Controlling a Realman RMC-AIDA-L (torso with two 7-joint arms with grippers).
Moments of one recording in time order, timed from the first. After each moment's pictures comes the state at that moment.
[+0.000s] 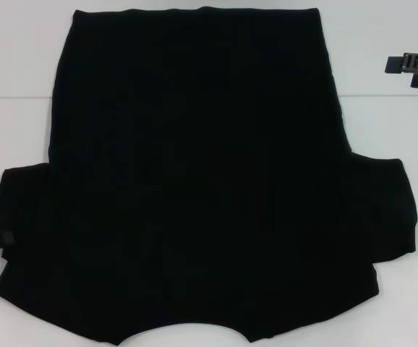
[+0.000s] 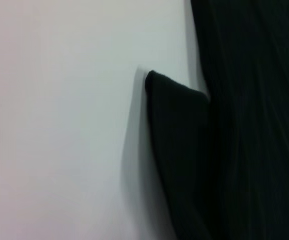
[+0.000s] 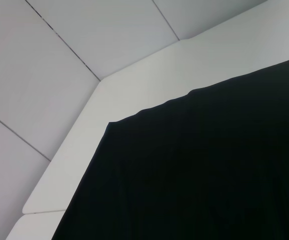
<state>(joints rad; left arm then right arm) -0.45 -1.93 0.48 0.68 2.39 1.34 -2.43 0.72 1.90 -0.55 -0.79 -2.19 -1.34 2.36</state>
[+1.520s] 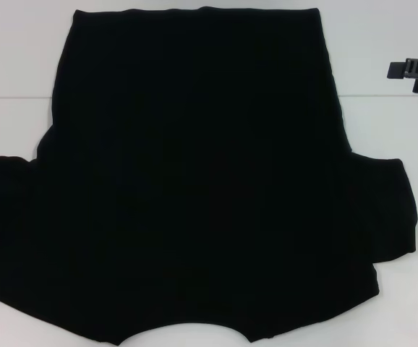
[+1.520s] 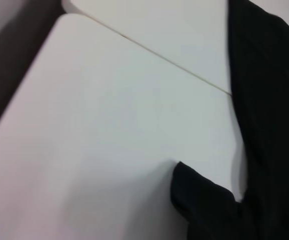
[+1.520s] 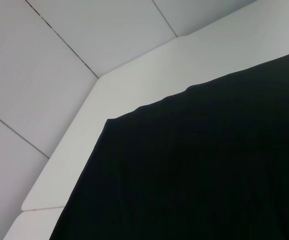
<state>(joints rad) -0.52 -1.84 0.42 0.82 2.54 1.29 -2.53 0.71 1.90 -0.55 -0.79 -2.19 -1.35 2.35</state>
